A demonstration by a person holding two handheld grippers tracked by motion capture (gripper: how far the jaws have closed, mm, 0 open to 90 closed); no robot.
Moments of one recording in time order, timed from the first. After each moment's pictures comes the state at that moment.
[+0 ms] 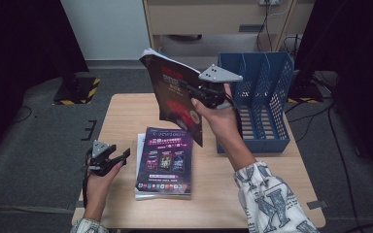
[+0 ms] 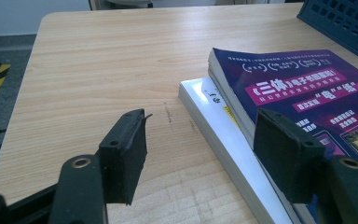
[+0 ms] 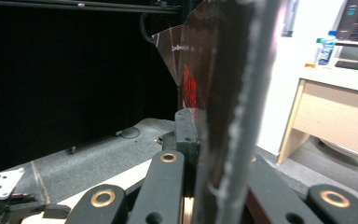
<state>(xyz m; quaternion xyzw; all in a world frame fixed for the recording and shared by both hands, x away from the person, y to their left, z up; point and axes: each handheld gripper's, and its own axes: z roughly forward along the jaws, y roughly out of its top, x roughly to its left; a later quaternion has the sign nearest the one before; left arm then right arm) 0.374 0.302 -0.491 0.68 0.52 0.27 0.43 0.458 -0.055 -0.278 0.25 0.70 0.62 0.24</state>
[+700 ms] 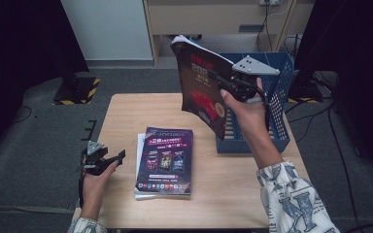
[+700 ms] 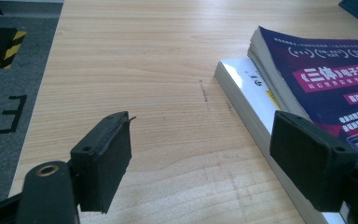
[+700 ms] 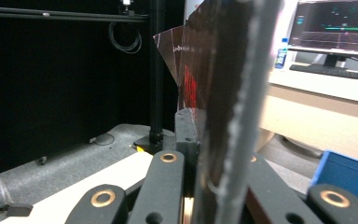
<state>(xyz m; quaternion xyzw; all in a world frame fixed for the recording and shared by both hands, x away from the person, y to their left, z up) 0.381 0.325 -0.502 0.67 0.58 0.25 0.40 0.456 -0.122 -0.256 0.29 0.68 0.61 0.28</state>
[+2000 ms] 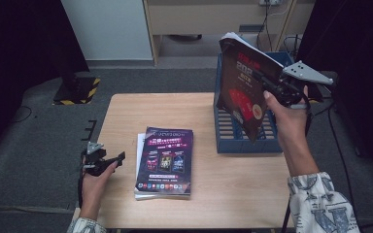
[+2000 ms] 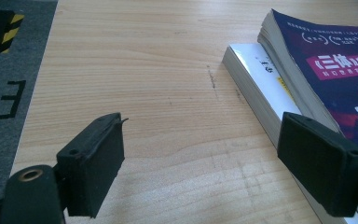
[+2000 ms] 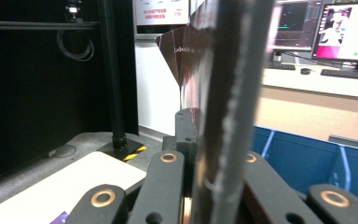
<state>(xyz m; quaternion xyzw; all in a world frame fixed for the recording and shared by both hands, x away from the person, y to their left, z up) 0.383 0.328 -0.508 0.67 0.59 0.23 0.38 0.442 -0.219 -0.261 0.36 0.64 0.60 0.33</state>
